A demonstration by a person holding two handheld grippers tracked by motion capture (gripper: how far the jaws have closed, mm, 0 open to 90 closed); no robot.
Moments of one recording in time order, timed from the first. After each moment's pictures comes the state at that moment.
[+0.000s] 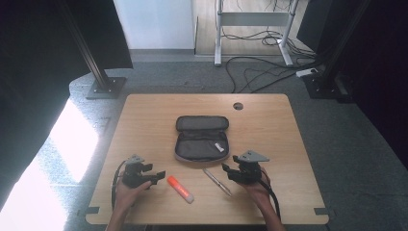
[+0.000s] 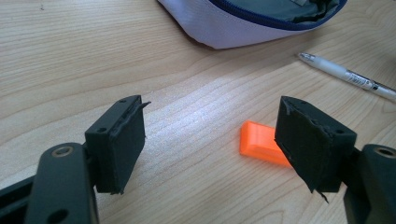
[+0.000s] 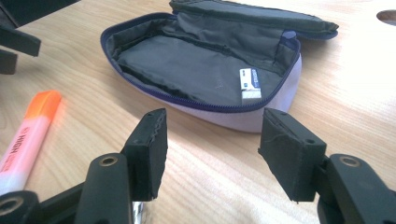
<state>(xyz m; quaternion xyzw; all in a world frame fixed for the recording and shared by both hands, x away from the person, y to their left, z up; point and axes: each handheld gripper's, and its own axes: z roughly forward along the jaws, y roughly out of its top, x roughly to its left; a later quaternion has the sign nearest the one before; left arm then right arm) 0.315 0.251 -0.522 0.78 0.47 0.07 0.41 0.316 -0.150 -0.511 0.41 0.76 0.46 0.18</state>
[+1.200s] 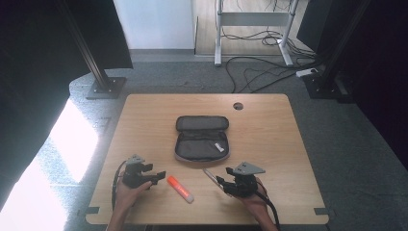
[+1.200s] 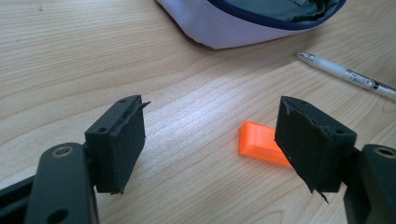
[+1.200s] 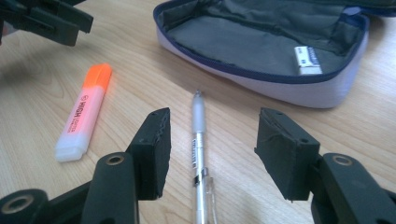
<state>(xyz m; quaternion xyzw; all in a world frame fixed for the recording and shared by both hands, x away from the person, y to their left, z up) 0.315 0.250 -0.522 0.78 0.47 0.07 0.41 0.284 -0.135 -0.520 0.39 0.78 0.47 0.15</state>
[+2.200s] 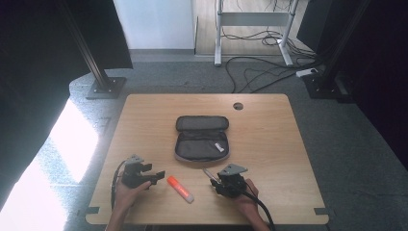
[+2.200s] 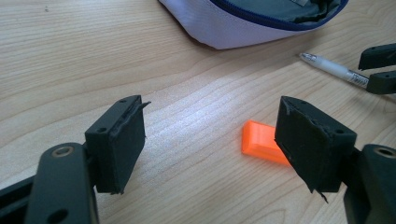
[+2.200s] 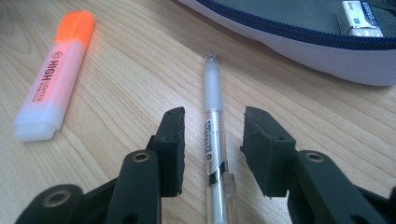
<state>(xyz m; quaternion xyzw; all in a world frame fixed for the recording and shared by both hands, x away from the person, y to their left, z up) 0.314 0.252 -0.522 0.78 0.47 0.07 0.41 0.294 -0.104 -0.543 0.38 0.82 0.40 0.14</state>
